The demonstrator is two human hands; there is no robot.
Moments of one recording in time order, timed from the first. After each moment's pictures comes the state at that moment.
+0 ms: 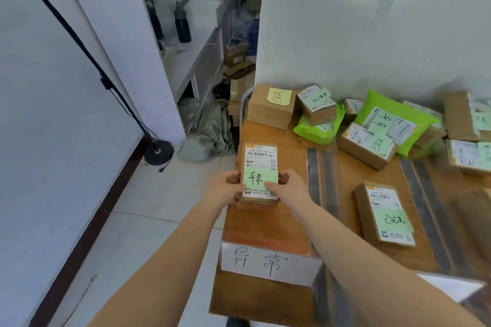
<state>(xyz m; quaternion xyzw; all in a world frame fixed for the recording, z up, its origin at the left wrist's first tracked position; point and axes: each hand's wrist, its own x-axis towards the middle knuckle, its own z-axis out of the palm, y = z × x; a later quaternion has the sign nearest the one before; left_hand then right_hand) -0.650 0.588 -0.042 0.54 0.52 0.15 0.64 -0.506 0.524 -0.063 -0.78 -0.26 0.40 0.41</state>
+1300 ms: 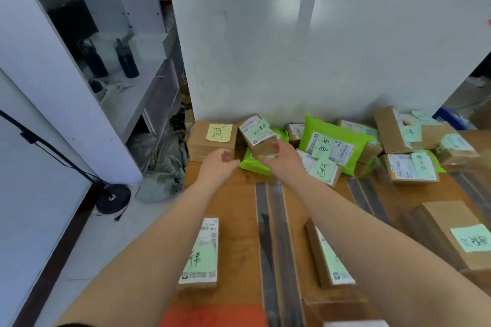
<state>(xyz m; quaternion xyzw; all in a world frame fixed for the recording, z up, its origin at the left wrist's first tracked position) -0.466 0.664 -0.010 0.74 0.48 0.16 0.44 -0.328 0.577 -0.004 -0.84 -0.36 0.21 0.34</state>
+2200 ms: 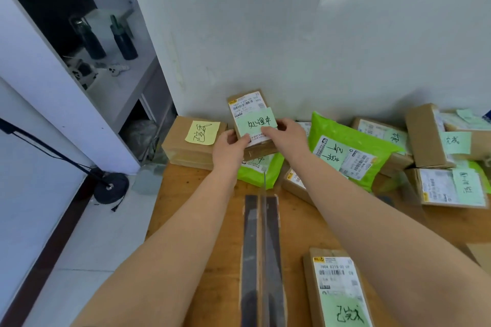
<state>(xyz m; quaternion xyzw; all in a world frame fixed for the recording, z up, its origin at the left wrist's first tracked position) -0.342 0.694 -0.045 0.51 0.53 0.32 0.60 -0.226 0.652 -0.038 -0.80 -0.31 0.25 0.45</state>
